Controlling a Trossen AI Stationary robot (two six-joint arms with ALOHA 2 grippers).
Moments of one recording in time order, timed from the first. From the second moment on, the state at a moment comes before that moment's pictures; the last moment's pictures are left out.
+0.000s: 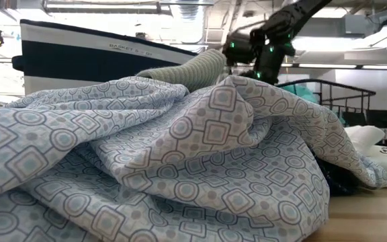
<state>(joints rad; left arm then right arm) -0.31 0.90 0.99 0.13 -0.71 0.13 -0.31 1.75 1.11 -0.57 0.05 0.26</state>
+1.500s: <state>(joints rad) -0.31 0.90 0.99 0.10 -0.75 0.12 -0.18 1.28 1.10 -1.06 -0.02 0.45</state>
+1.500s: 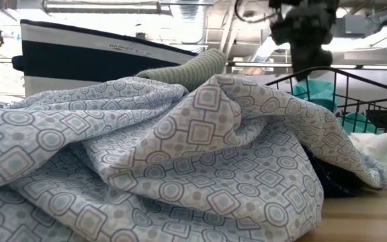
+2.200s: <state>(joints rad) -0.31 0.98 0.99 0.09 -0.75 0.10 -0.20 1.49 0.82 -0.83 -0.04 0.50</state>
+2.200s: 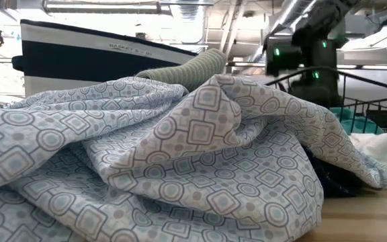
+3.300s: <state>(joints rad) -0.43 1.35 0.99 -0.46 -0.50 -0.25 -0.09 1.12 1.23 -1.05 -0.01 0.52</state>
